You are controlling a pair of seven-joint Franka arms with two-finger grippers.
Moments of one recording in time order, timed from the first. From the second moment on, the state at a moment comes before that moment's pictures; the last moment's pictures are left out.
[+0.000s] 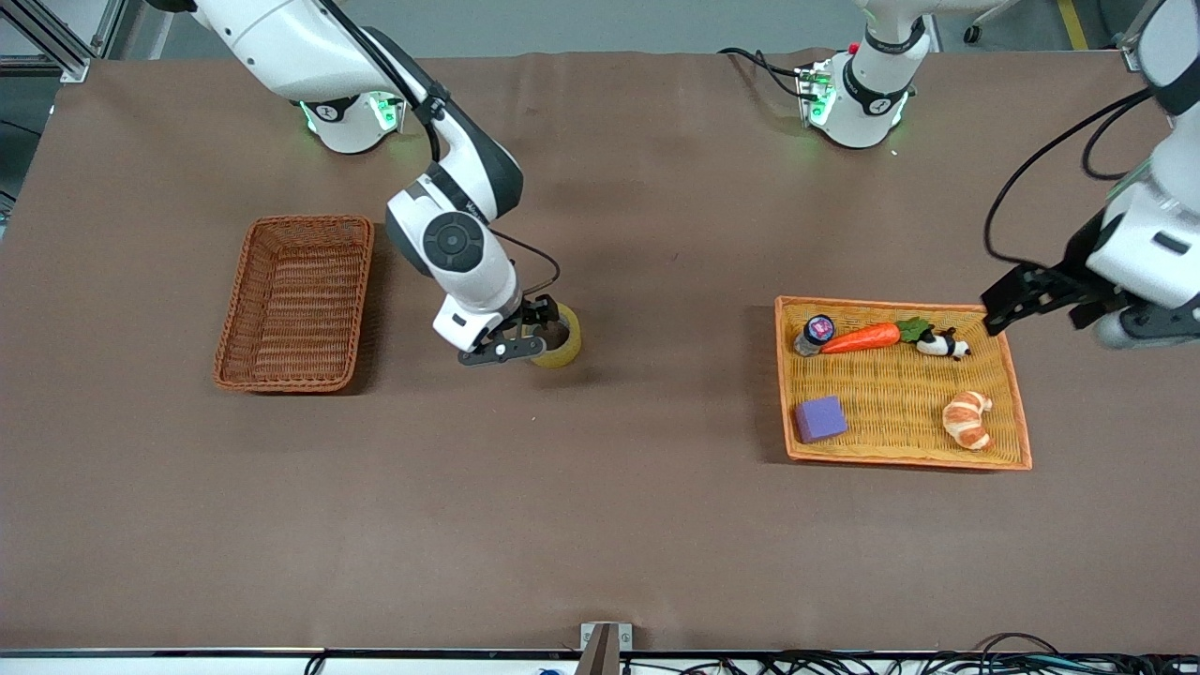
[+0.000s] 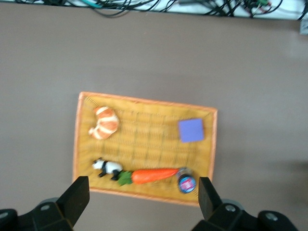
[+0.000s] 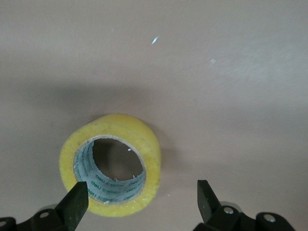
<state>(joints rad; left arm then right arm) -0.02 0.10 -0.10 -1.50 0.05 1.72 -0.18 0.34 0.51 0.33 -1.86 -0.11 2.33 0.55</state>
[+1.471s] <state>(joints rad) 0.05 -0.03 -0.15 -1.59 0.03 1.60 -0.14 0.35 0.60 0.32 -1.87 -0.29 2.39 0.78</state>
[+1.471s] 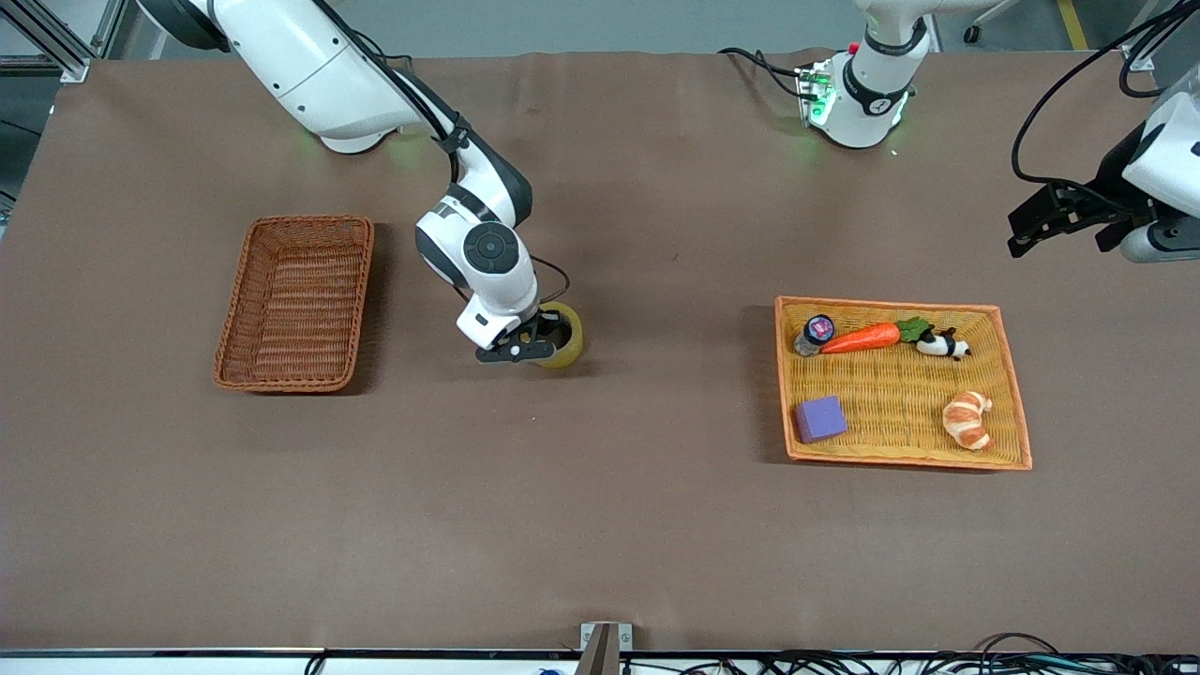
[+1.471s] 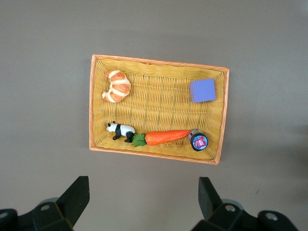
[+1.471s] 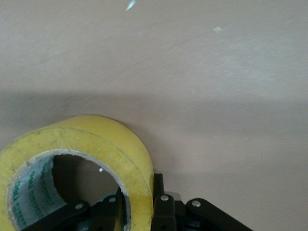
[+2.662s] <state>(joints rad) 0.05 -0.03 -0.15 -1.59 0.03 1.60 -0.14 0.15 0.02 -0.16 -2.27 -0.14 2.15 -0.15</state>
